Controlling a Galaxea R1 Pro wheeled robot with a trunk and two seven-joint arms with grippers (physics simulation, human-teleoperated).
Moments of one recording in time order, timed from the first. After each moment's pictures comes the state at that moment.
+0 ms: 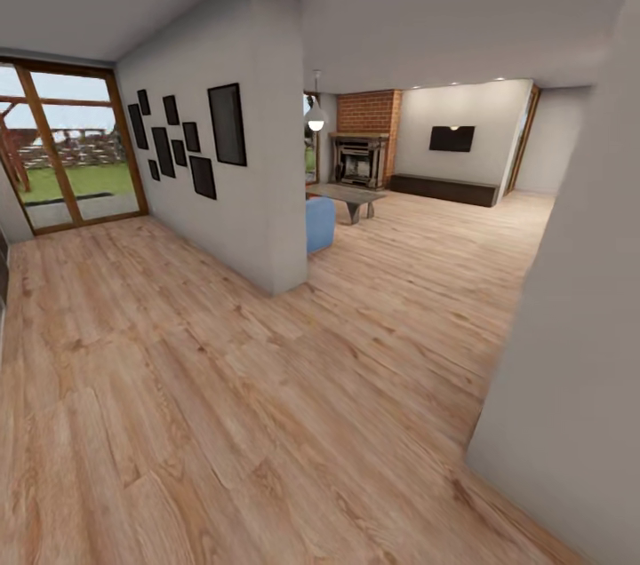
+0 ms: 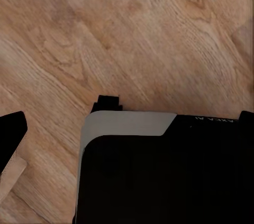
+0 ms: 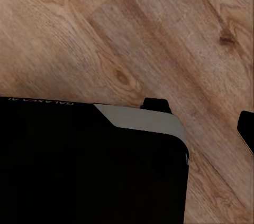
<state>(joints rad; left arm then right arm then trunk) -0.27 0.01 -0.02 0.00 0.14 -0.01 -0.02 -0.24 0.15 0.64 0.02 -0.53 -0.07 -0.16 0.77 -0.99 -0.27</state>
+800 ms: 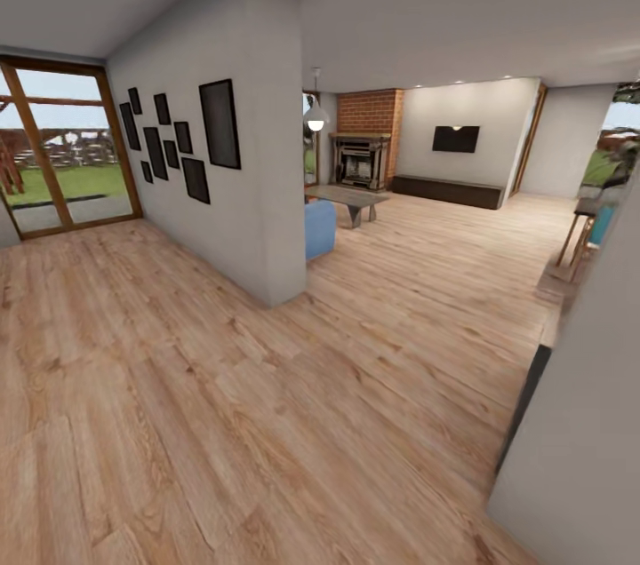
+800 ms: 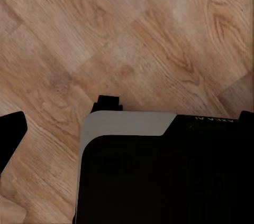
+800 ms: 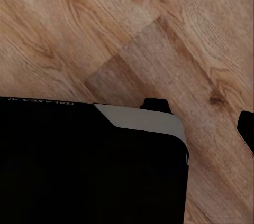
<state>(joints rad) -0.27 0.01 -0.02 0.00 0.14 -0.01 -0.02 -0.24 0.15 0.64 0.02 -0.53 -0.07 -0.16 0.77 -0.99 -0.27</state>
